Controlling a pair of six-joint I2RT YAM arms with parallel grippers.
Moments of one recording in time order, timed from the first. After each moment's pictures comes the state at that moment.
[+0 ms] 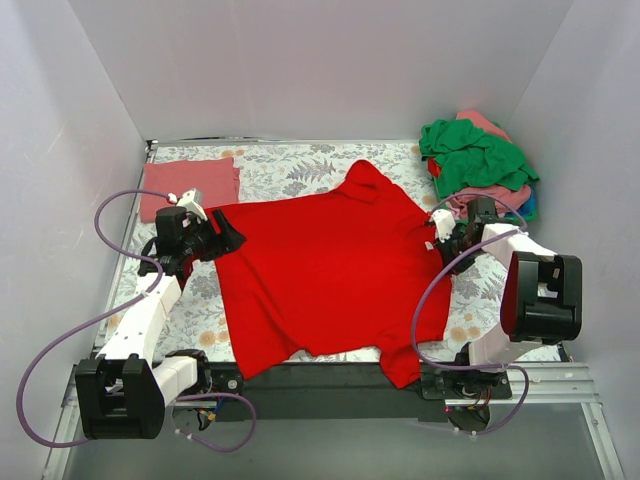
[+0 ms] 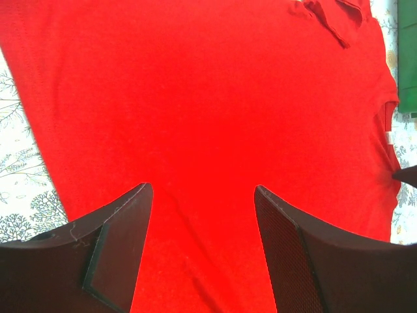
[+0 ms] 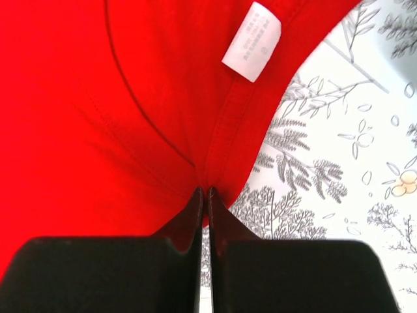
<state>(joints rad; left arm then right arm) 0.00 1.07 0.69 -0.25 0.35 -0.42 -0.06 1.58 0.88 -0.59 -0.32 -0.72</state>
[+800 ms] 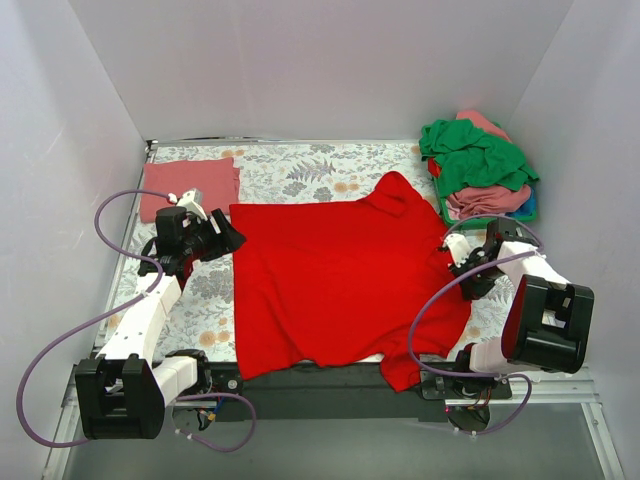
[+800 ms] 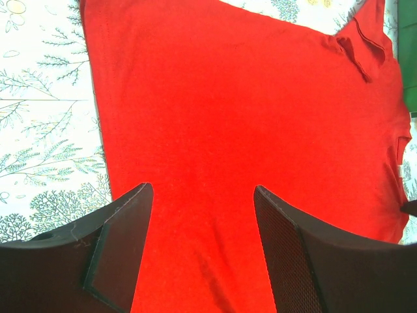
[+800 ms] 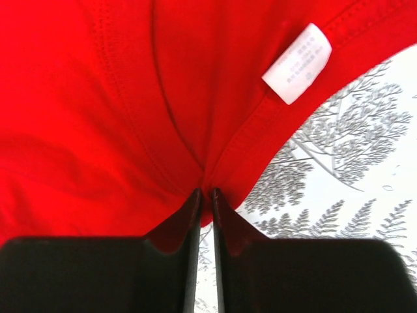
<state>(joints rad) 0.00 1.07 0.69 -0.25 0.35 -0.42 -0.21 1.41 0.75 -0.77 -0.27 -0.94</state>
